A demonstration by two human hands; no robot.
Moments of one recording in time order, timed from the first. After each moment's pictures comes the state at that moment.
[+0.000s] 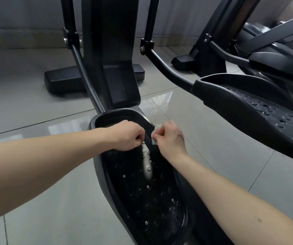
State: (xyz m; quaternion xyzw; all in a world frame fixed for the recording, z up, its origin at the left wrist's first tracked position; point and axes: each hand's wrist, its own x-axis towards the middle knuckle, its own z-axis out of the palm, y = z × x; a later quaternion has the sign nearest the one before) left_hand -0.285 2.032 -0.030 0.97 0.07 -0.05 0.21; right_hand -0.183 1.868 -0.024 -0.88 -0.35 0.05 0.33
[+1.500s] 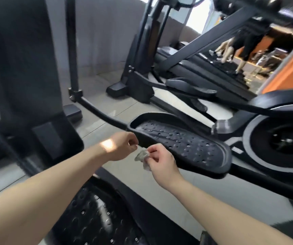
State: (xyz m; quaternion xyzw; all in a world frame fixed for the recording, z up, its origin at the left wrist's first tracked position) left_hand -0.165 1.987 0.146 0.94 -0.01 0.00 0.35; right_hand -0.167 1.787 0.141 -0.88 -0.18 0.05 0.45
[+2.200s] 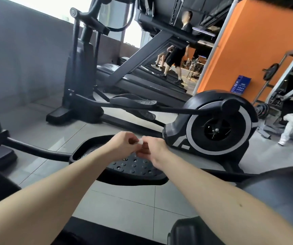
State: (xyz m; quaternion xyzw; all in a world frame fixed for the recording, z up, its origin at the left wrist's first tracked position) left_hand -0.099 1.850 0.264 0.88 -0.14 0.02 0.46; right_hand -0.103 1.702 0.278 -0.73 0.14 0.03 0.67
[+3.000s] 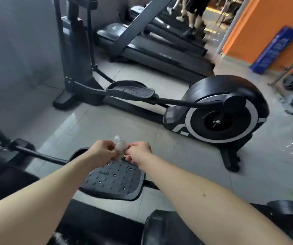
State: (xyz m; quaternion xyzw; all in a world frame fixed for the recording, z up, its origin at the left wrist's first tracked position) left_hand -0.031 1.800 0.437 0.87 0.07 -0.17 0.46; right_hand -0.012 1.642 0.441 -0.78 0.23 0.21 0.55
